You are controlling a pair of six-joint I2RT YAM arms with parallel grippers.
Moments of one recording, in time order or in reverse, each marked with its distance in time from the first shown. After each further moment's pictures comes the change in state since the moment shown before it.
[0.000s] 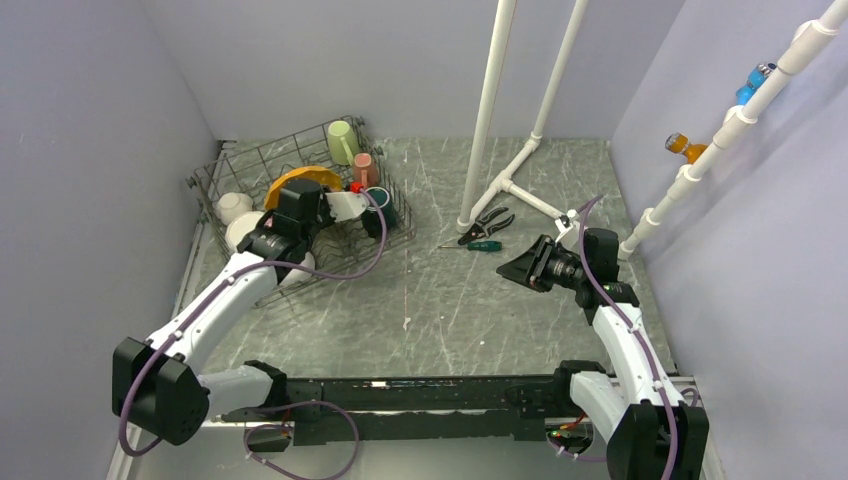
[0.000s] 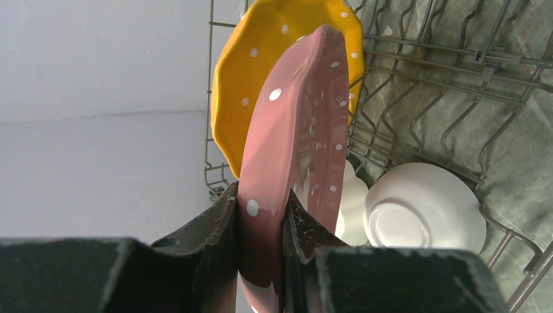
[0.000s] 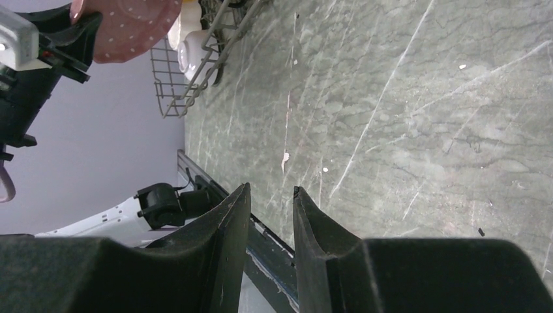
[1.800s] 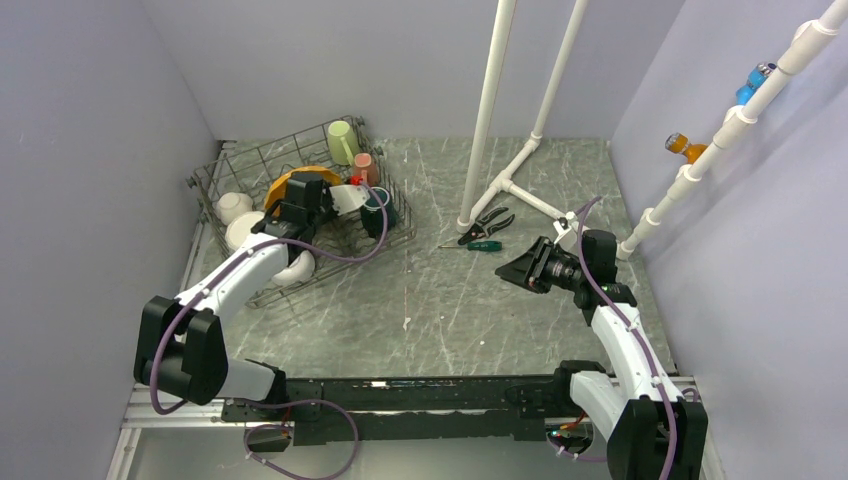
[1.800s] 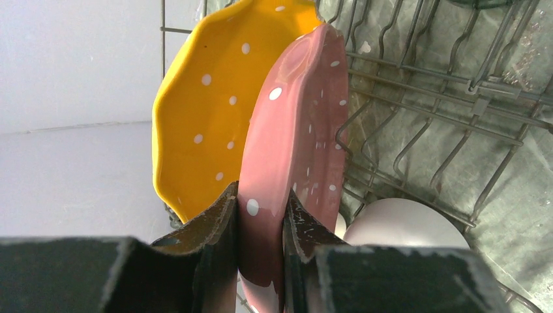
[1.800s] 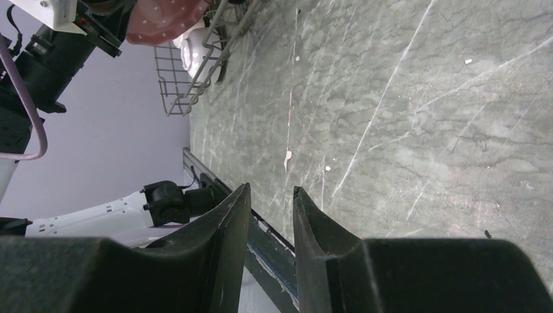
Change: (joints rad) left arm 0.080 0.192 0.004 0.115 0.099 -0.033; right arm 0.000 0.014 -0.026 0.038 -0.021 0.023
